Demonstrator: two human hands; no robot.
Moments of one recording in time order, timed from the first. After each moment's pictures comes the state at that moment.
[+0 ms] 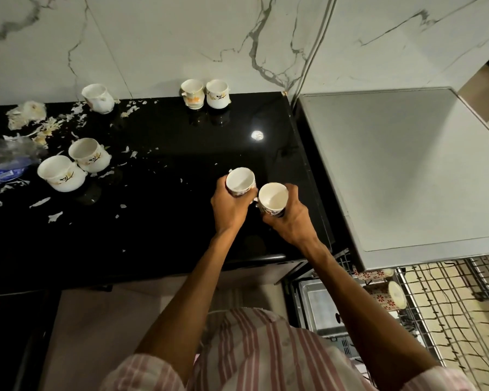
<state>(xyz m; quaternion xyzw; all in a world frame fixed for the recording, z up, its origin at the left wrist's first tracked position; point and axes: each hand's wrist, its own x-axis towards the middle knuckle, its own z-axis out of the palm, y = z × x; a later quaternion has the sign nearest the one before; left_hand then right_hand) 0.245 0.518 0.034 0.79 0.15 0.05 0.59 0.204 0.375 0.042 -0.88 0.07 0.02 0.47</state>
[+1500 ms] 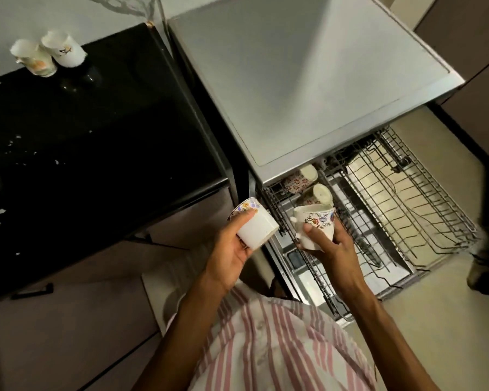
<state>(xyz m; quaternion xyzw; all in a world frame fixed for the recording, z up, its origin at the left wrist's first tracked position) 0.022 0.374 0.072 0.45 0.21 -0.40 0.77 -0.080 0.209 0.051 -0.56 0.37 -0.02 0.74</state>
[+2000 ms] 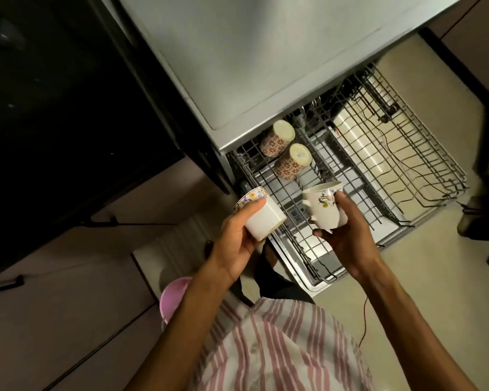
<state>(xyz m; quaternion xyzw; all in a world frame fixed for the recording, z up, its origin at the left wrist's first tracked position) -0.025 0.307 0.036 0.50 0.26 -0.46 0.69 -0.132 0.137 0.012 -0.42 0.42 -0.02 0.80</state>
